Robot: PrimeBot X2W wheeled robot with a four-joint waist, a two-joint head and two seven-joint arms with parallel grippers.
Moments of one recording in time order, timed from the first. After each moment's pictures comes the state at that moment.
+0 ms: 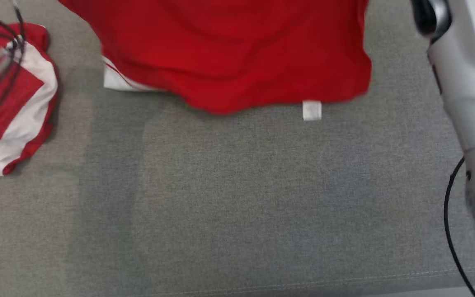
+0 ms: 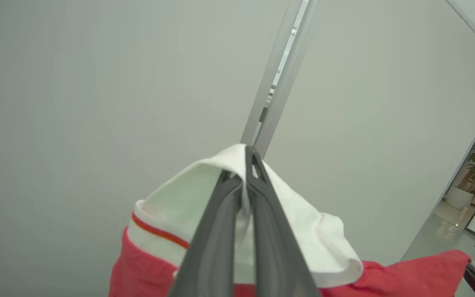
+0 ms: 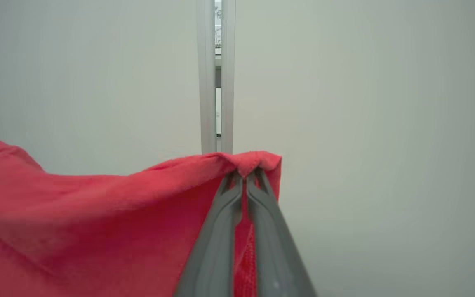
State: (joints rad) left arm -1.31 0.37 -0.41 0.63 -1.02 -0.13 -0.12; right arm -1.26 -0.16 0.22 0.79 0.24 0.13 -0.26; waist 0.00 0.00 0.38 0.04
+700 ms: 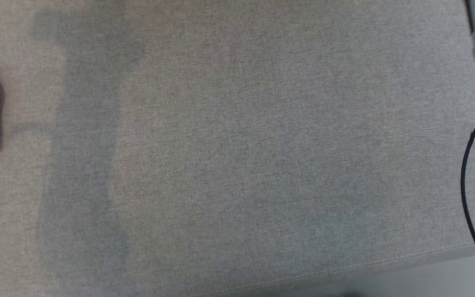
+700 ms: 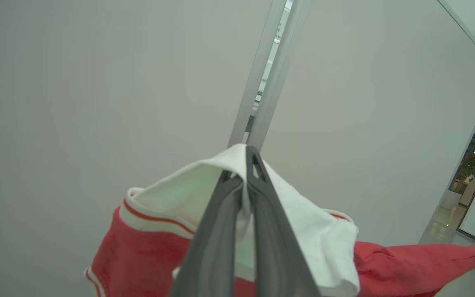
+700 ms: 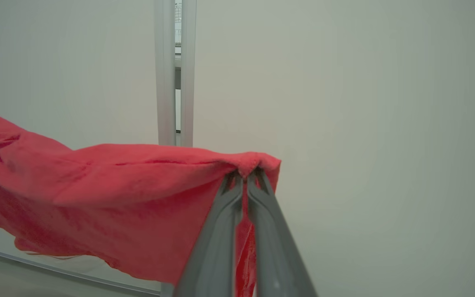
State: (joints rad) left arm -1.55 0.41 -0.55 0.75 -1.06 -0.13 -0.23; right arm -1.54 -0.18 0.29 0.94 0.30 0.13 -0.26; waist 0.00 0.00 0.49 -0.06
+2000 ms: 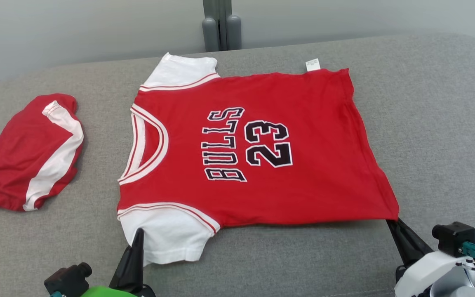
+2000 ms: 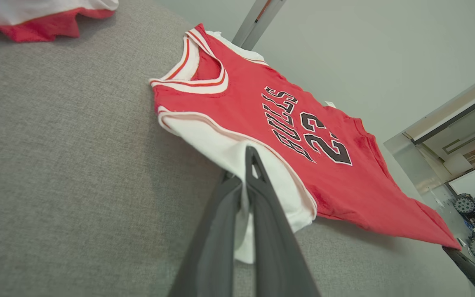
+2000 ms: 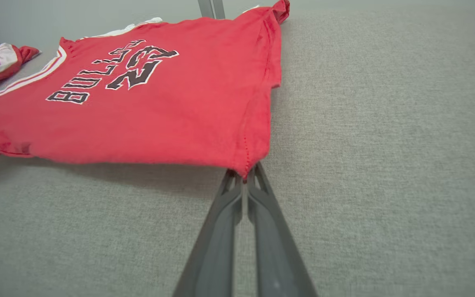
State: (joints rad) left arm 0.06 0.22 -0.33 0.17 -0.86 -0.07 -0.25; right arm -0.03 -0.36 0.27 0.31 0.48 0.13 -0.18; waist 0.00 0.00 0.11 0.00
